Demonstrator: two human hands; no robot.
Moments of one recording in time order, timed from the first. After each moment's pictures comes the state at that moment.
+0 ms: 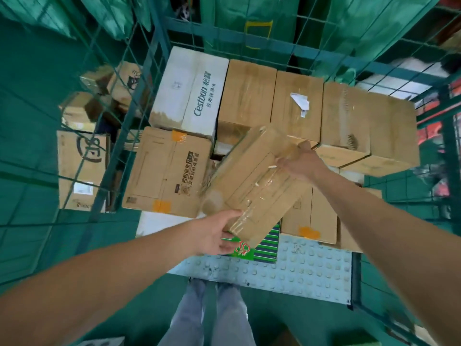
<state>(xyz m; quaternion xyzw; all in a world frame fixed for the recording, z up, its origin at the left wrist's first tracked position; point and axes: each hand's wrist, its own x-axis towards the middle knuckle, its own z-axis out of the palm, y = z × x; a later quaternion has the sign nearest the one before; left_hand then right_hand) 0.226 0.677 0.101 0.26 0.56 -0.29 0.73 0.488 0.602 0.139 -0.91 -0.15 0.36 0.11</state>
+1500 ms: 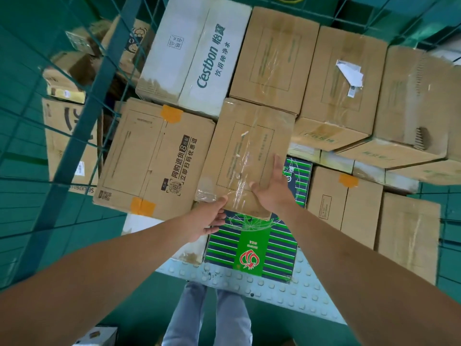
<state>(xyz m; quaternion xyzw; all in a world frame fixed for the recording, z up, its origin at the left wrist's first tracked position) 0.249 0.728 -0.067 0.35 0.63 -0.20 0.67 0.428 0.635 -0.068 -0.85 -0.18 0.45 0.20</state>
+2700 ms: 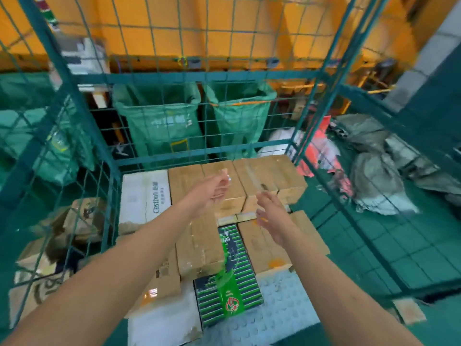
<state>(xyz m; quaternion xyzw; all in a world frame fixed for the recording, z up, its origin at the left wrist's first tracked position) 0.310 0.706 0.371 0.65 0.20 -0.09 0.72 0.336 0.496 0.354 -0.71 0.09 0.28 0.64</state>
